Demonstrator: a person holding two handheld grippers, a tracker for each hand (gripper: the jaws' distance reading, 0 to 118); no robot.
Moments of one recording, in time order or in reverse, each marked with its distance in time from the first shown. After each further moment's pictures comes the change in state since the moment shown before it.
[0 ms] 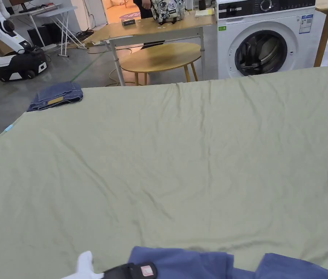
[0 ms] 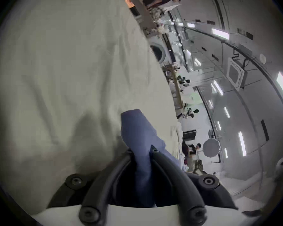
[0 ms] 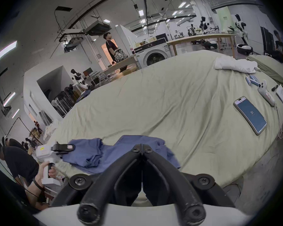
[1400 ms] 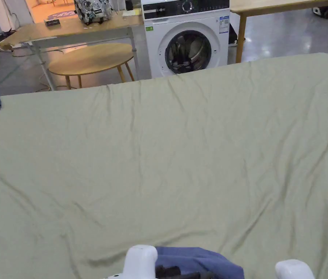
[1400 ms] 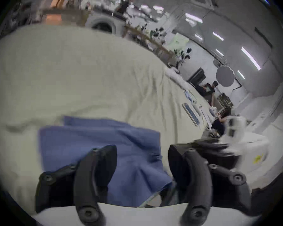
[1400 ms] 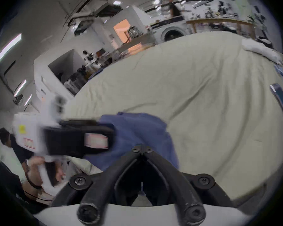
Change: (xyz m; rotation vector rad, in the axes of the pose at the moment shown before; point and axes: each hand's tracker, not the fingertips) left arm 0.137 -0.096 -0.128 -0.213 0.109 -0.674; right arm -0.043 -0.034 -0.104 -0.285 0.173 0.088
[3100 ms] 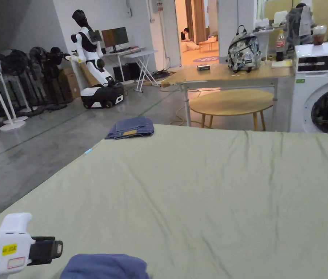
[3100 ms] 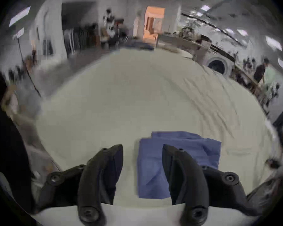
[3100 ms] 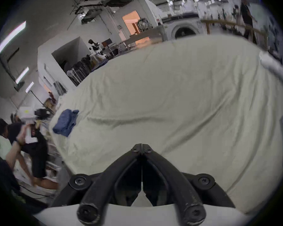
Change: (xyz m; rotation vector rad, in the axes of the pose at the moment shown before) left arm -0.224 0.046 0.324 0.160 0.952 0.156; right arm -0.007 0.064 0.000 0.067 -0.093 0.134
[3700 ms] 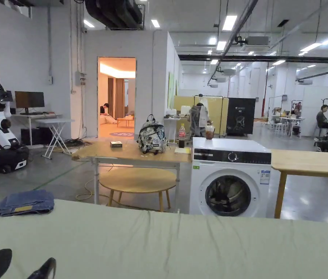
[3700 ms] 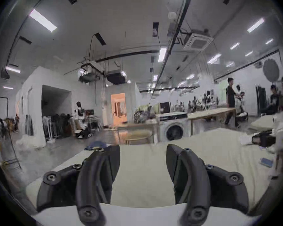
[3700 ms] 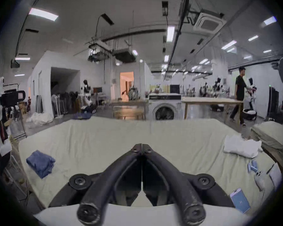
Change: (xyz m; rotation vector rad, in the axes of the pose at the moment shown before) left arm 0.233 -0.001 0.141 0.825 -0.270 -0.136; right arm -0.032 0.074 0.091 0.643 -0.210 0.183
